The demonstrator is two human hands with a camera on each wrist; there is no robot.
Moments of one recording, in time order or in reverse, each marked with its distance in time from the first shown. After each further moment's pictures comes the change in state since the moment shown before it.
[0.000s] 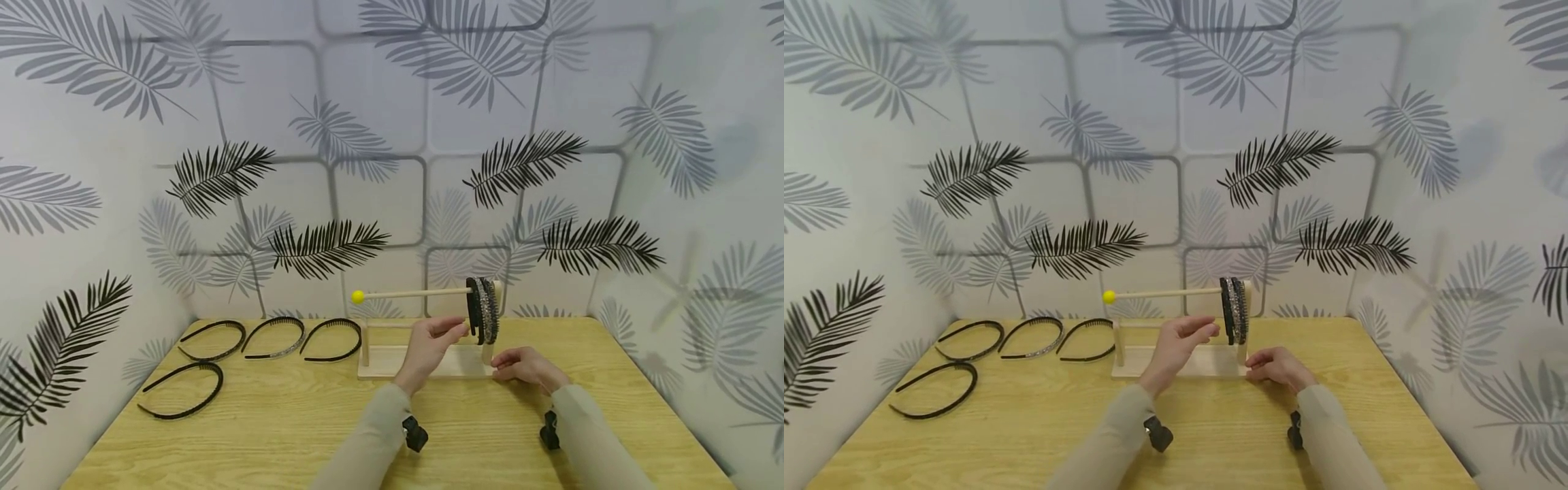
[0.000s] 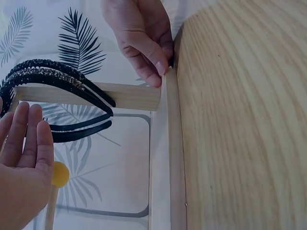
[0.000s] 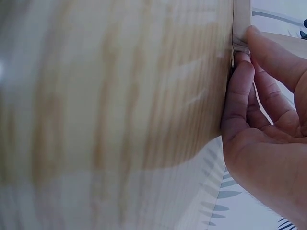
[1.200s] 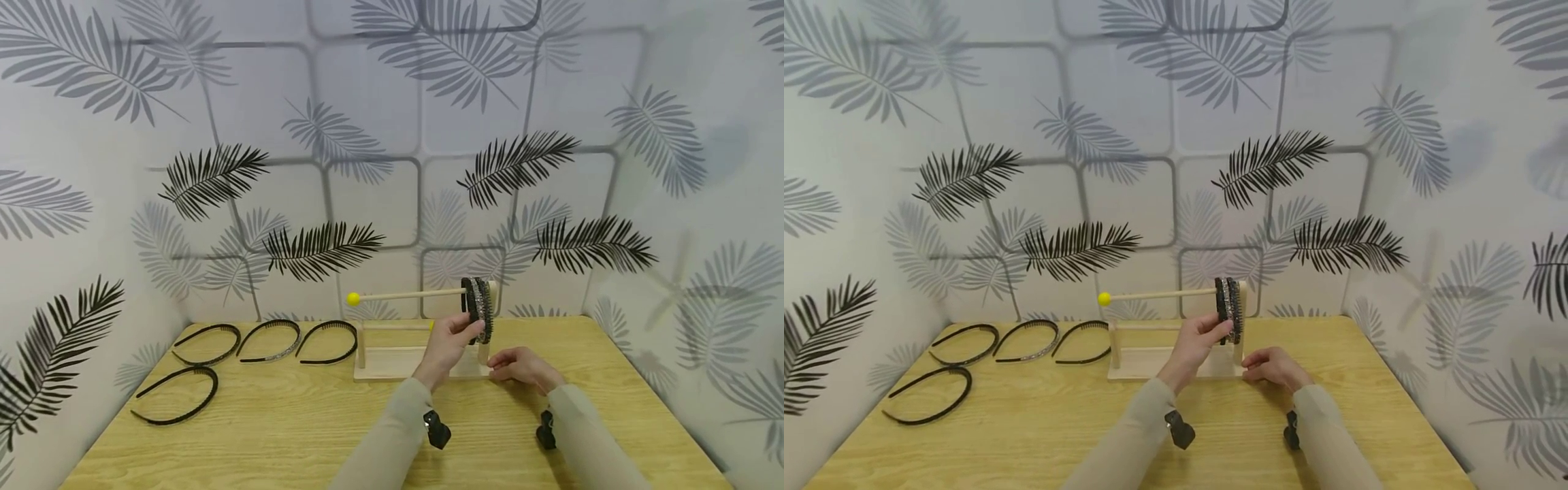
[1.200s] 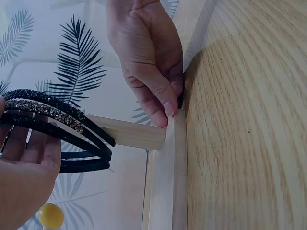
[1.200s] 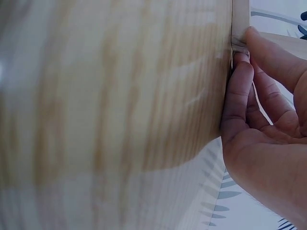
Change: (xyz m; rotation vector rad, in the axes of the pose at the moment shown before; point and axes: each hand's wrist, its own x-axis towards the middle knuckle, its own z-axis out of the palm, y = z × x) left_hand 0.016 -0.004 0.038 -0.022 -0.014 -0.102; right_hand -0.001 0.003 0.000 0.052 -0.016 -0.026
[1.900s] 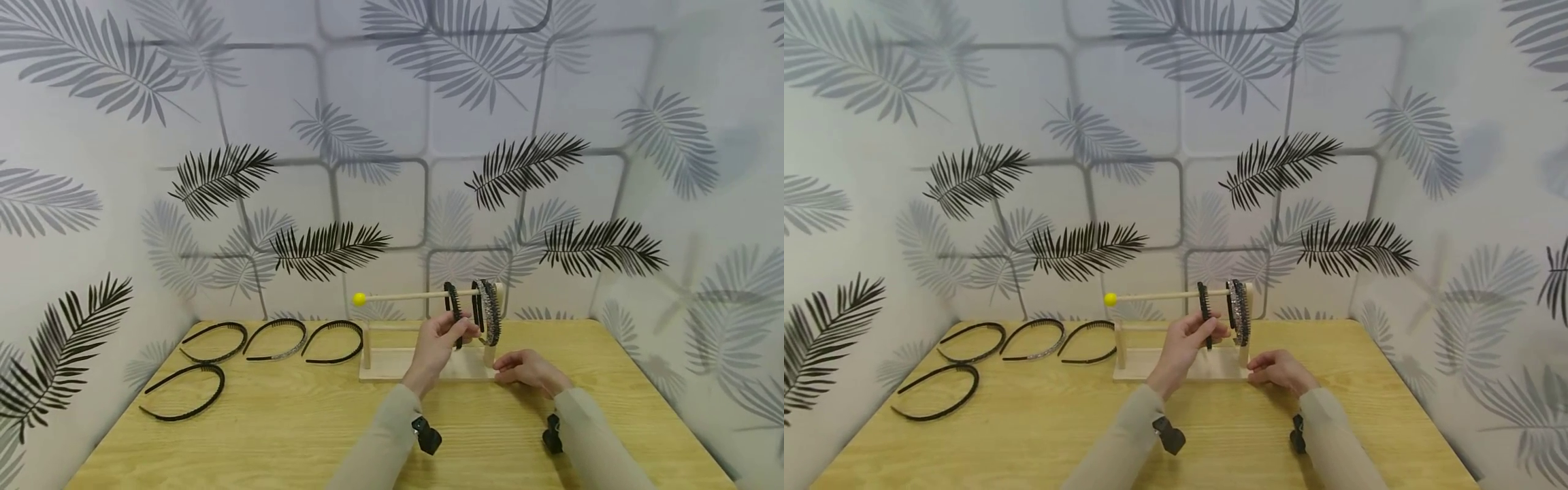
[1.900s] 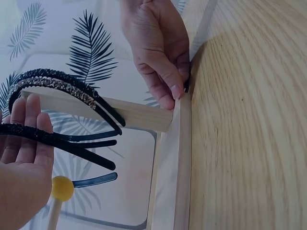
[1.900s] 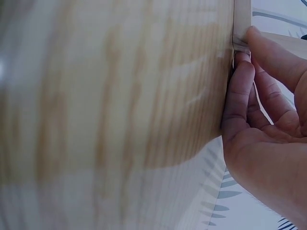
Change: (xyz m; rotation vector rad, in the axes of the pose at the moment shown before) left_hand -0.008 0.002 -0.025 -0.147 0.005 0.114; right_hand 0.001 -0.001 0.000 -0.034 -0.006 -0.008
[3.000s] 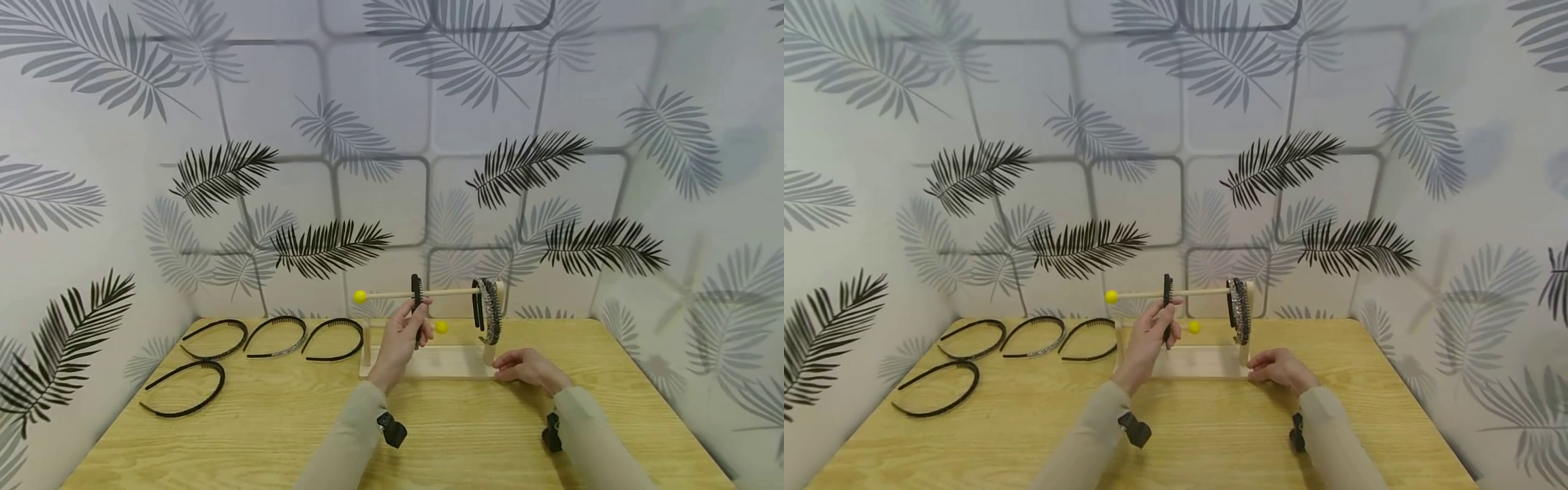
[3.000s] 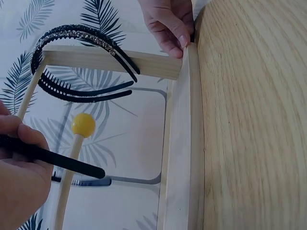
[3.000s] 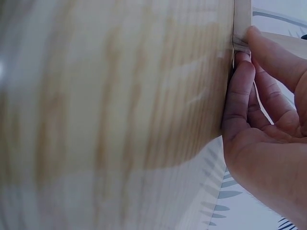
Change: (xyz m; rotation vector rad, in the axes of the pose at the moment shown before) left_hand -0.010 0.021 -0.056 0.055 0.022 0.027; right_hand 0.002 0.001 0.001 0.034 -0.010 0.026
